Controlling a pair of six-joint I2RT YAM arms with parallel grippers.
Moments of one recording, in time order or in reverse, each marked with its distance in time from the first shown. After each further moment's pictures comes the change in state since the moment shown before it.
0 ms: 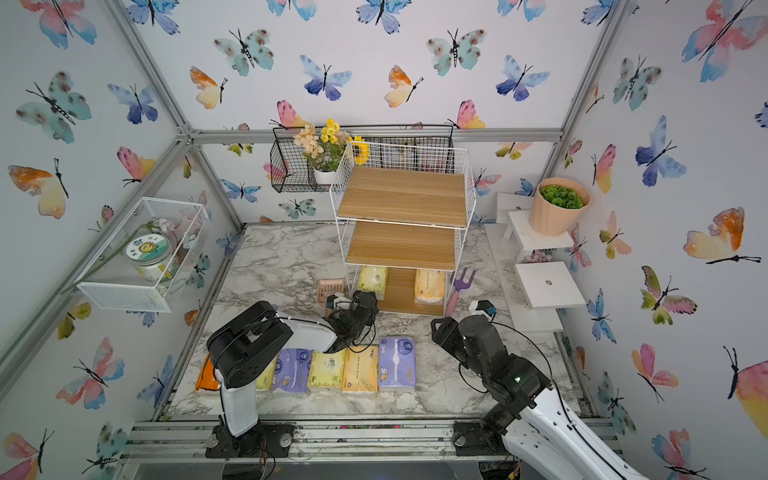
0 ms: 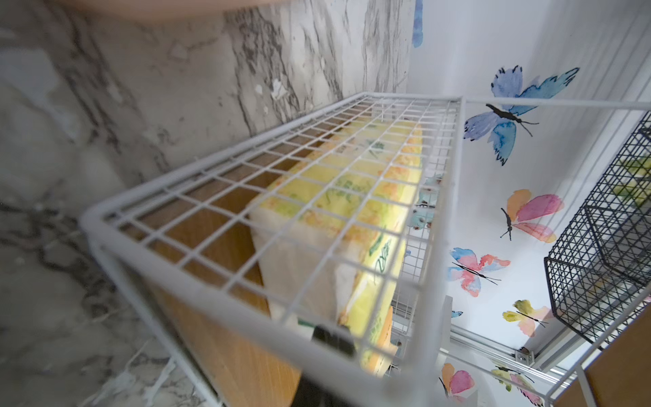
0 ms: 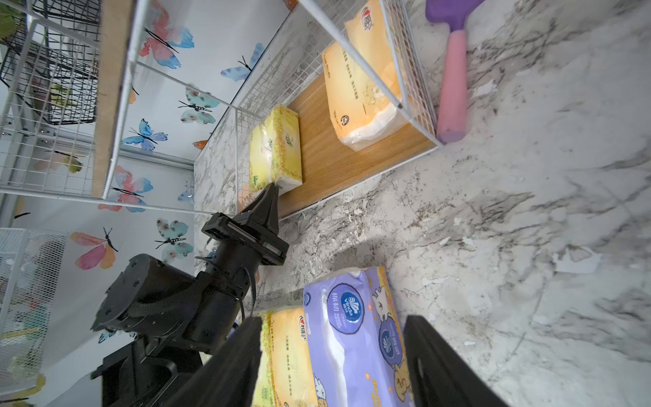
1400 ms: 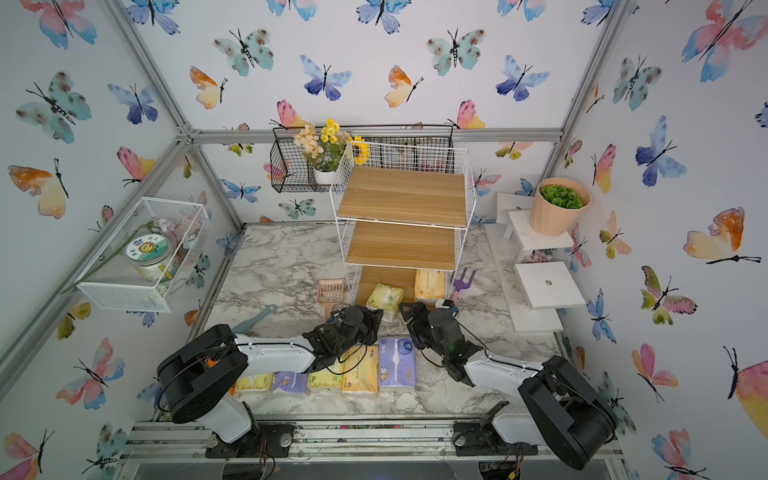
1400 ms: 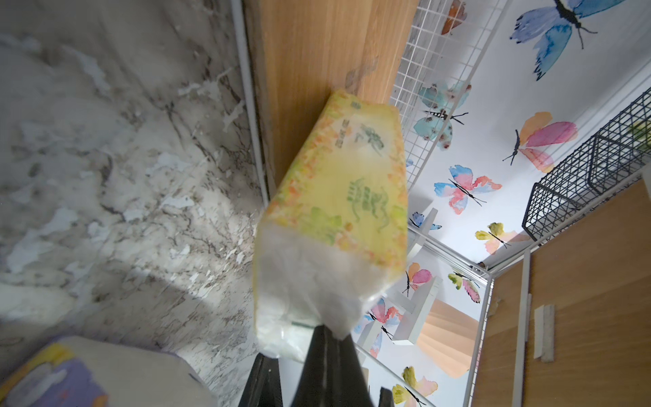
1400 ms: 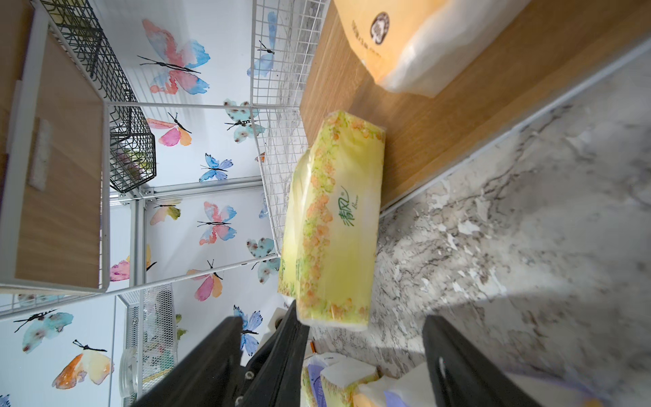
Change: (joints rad) left arm -0.091 -0.284 -0.188 -0.040 0.262 -0.219; right arm -0.023 0.679 -0.216 1.117 -0.175 0.355
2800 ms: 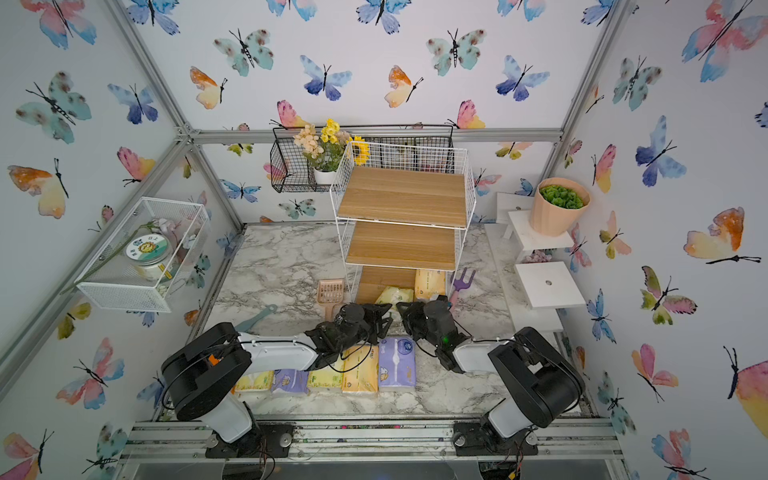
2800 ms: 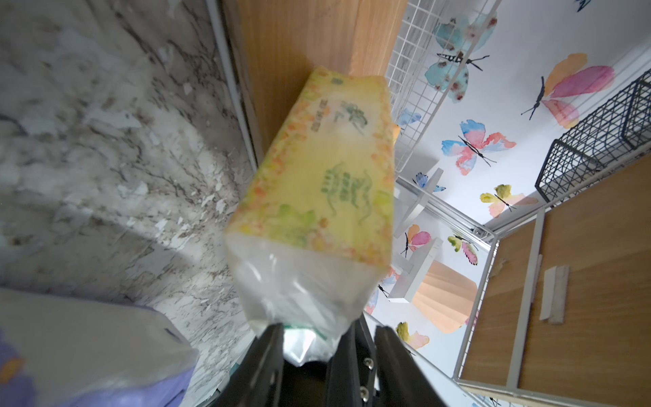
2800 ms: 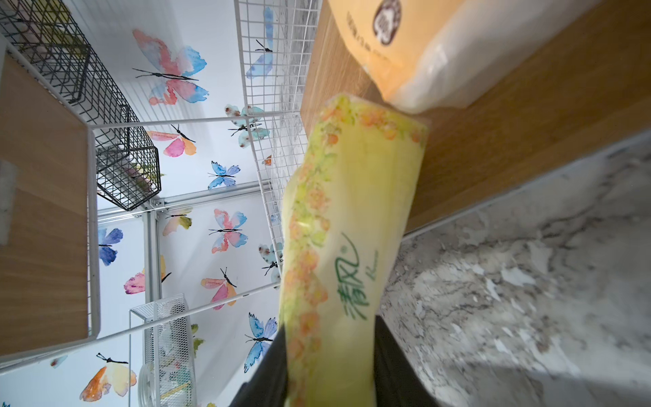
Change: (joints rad) left arm 0.003 0.012 0.027 0.054 0.128 -0.008; right arm -0.038 0.193 0.063 0.156 -0.059 0.040
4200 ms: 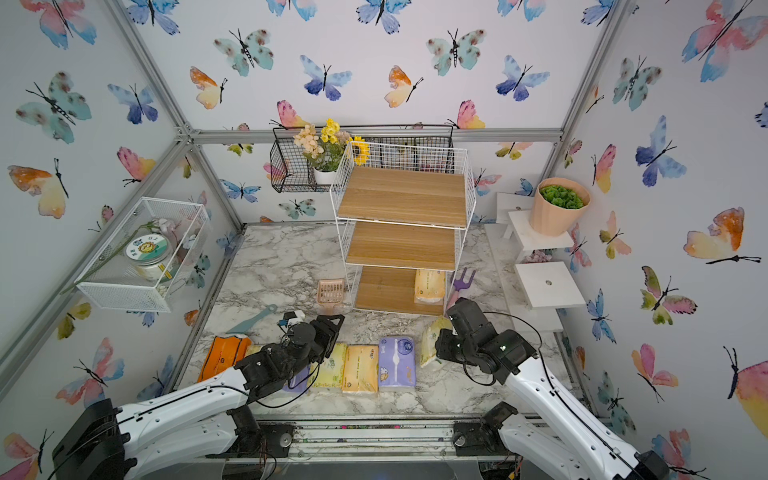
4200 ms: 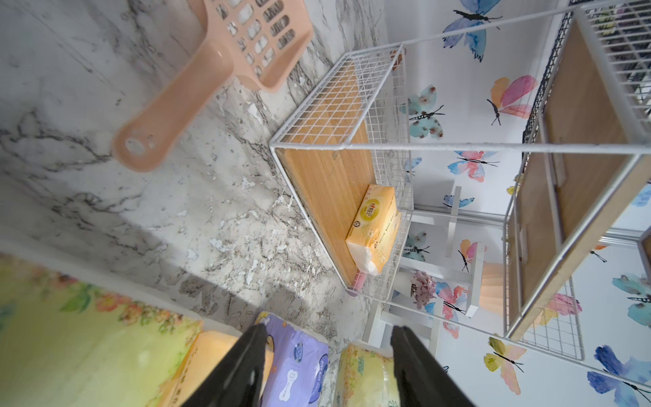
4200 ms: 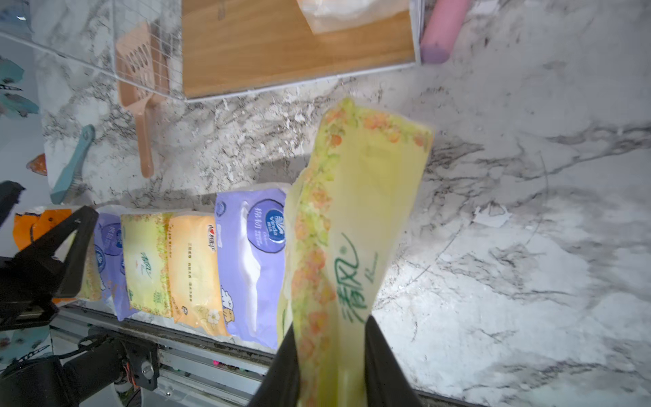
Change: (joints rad) left arm 0.040 -0.655 -0.283 -0.495 -0.193 0.467; right arm -0.001 -0.650 0.316 -1.608 0.031 -0.797
